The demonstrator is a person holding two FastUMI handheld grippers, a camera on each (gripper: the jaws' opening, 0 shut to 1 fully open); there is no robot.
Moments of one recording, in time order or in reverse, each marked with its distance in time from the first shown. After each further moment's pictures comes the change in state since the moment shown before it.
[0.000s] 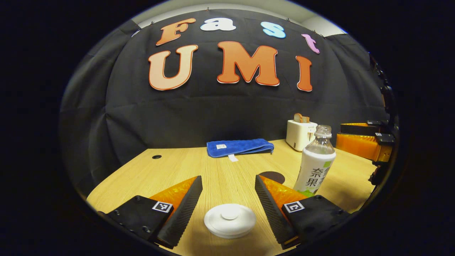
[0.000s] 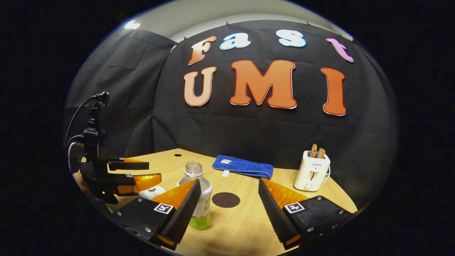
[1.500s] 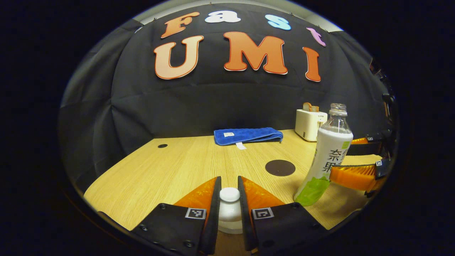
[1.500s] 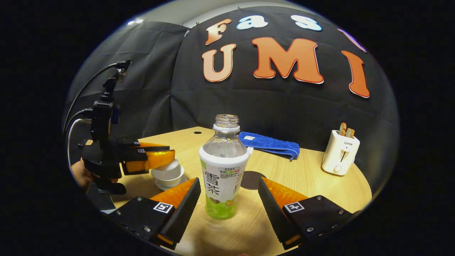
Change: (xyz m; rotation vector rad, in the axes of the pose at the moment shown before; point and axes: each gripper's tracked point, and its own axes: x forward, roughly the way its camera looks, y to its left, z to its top) left arm 0.006 0.018 -0.020 -0.013 0.032 0.091; right arm 0.024 0.048 -0.076 0.001 0.172 0.133
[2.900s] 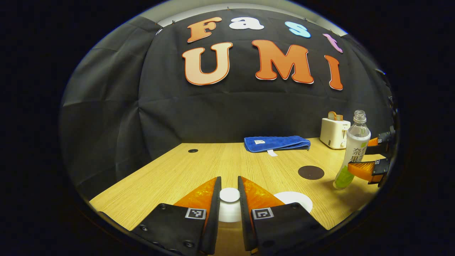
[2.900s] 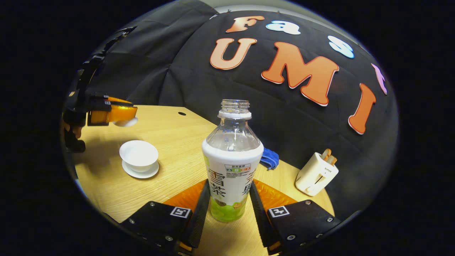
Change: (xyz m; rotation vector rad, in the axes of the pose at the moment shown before) left arm -0.019 0.087 0.001 -0.026 -0.058 0.172; right arm 0.024 -0.020 0.008 -0.355 0.053 -0.191
